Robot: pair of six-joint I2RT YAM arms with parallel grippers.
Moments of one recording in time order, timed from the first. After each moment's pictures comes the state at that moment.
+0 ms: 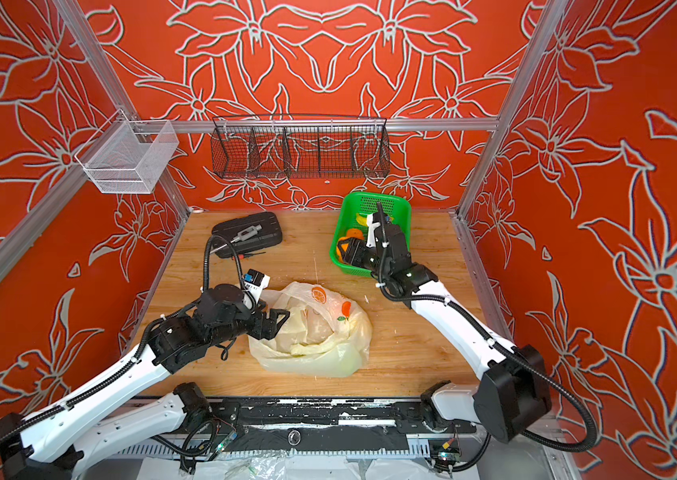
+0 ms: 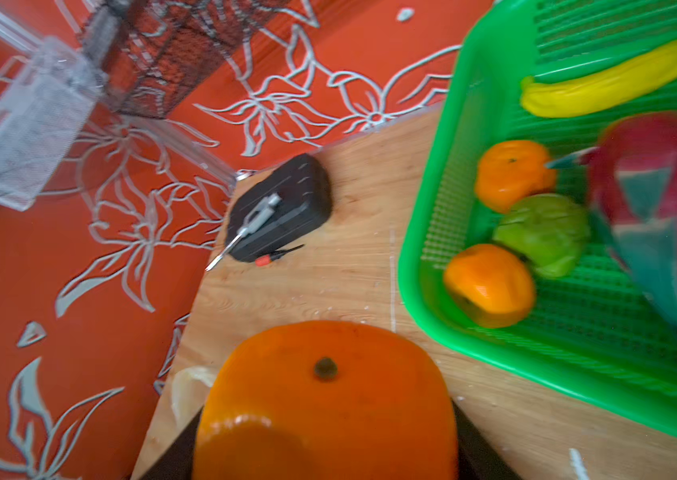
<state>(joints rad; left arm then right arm) -0.70 0.87 0.80 -0.56 0.00 -0.37 0.41 1.37 1.13 -0.25 -0.14 0.67</state>
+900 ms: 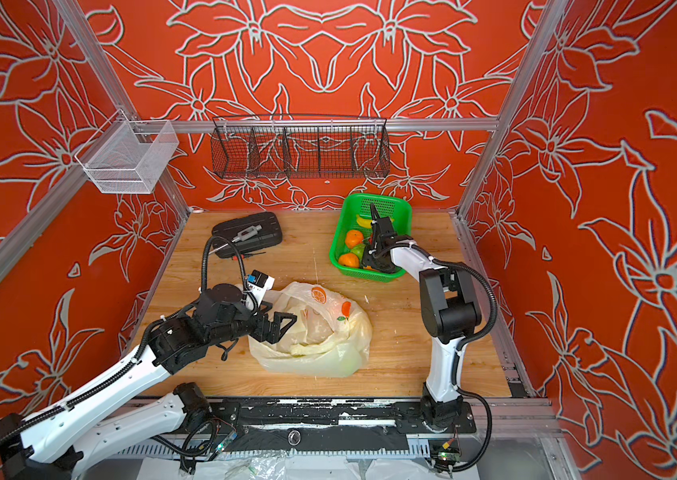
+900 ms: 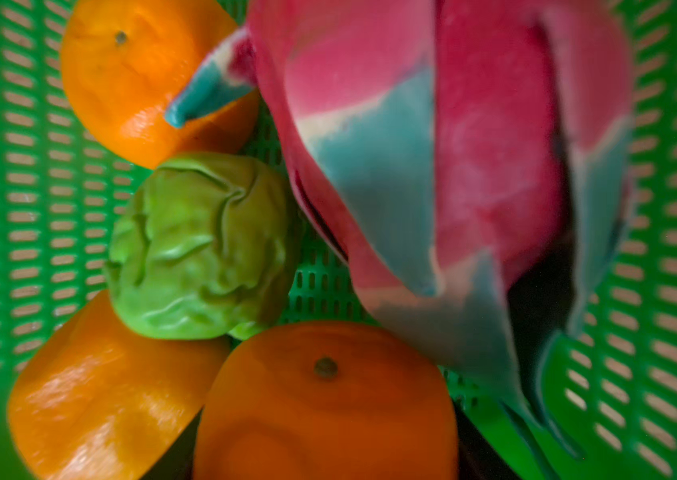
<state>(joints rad) -0.70 0.85 0.77 -0.51 0.14 -0.38 0.25 1.95 1.41 -0.55 -0.04 0.50</state>
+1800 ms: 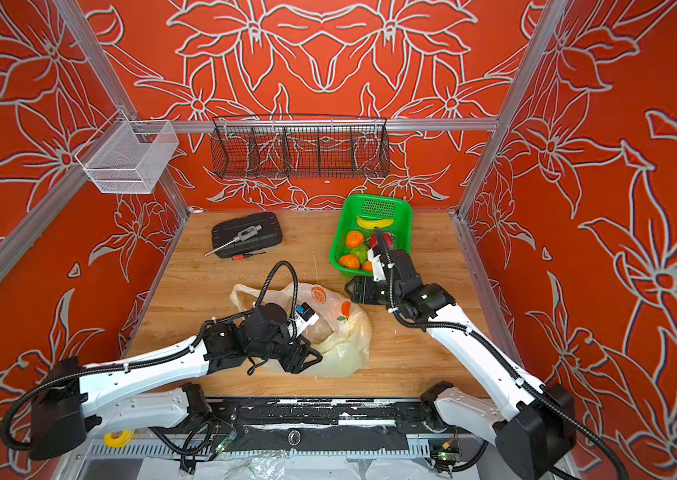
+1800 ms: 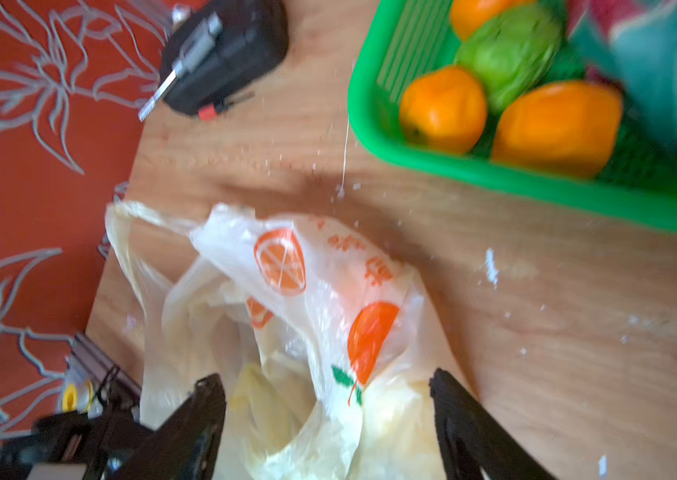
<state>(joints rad) -0.95 1.14 0.68 -0.31 0.28 -0.34 0.56 1.09 0.92 -0.62 -0.22 0.55</state>
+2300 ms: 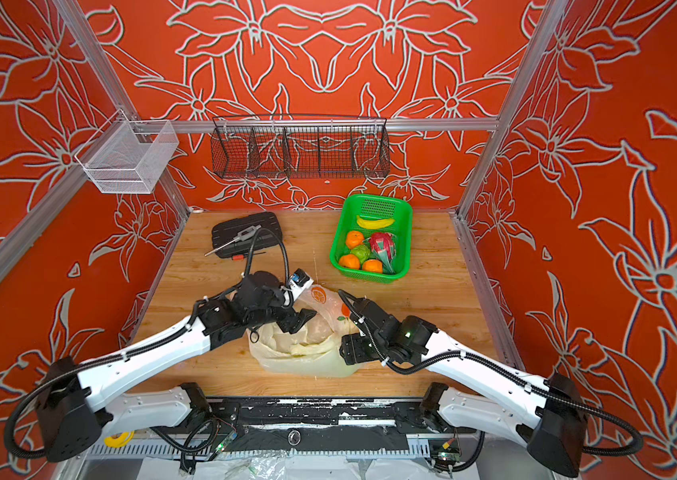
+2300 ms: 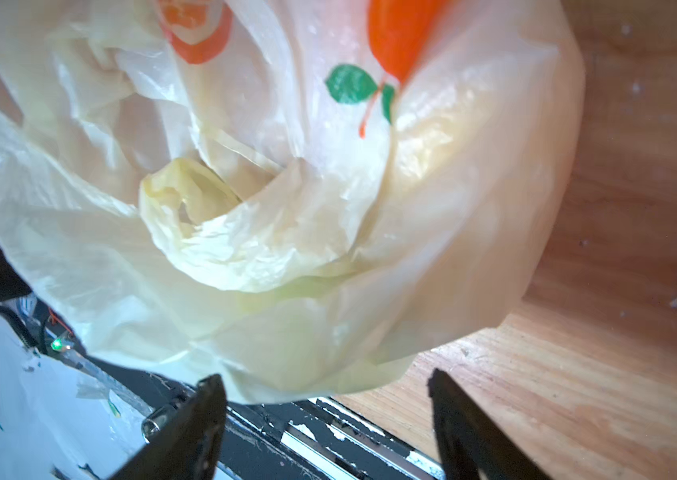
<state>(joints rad) -0.75 1.28 0.91 -0.32 0.11 0.14 0.91 1.01 0.74 -0.82 -0.05 0.74</state>
